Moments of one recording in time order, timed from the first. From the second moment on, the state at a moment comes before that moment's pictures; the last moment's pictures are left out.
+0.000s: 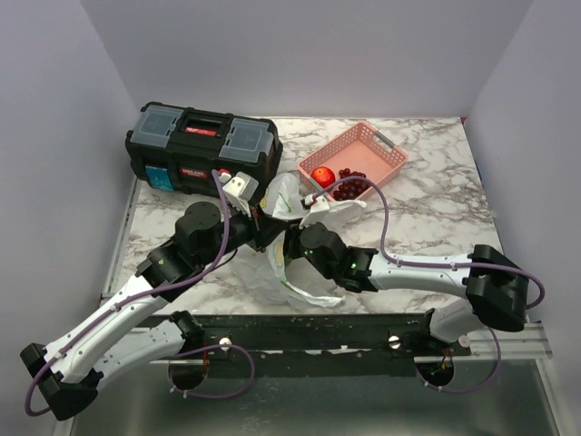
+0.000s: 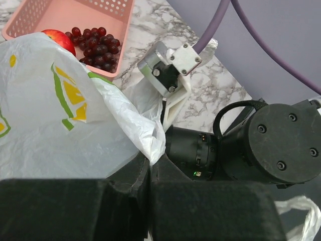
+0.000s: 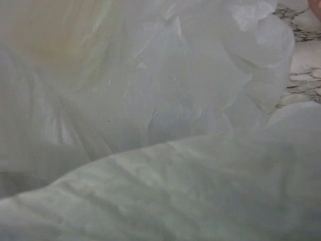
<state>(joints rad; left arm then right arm) -0.80 0.78 0.86 -0.25 0.12 -0.45 1.15 1.47 0.85 0.27 0.53 0.62</state>
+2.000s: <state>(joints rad) -0.80 1.12 1.09 -0.46 0.15 -0.40 1.07 1.21 0.58 0.13 0.57 0.62</state>
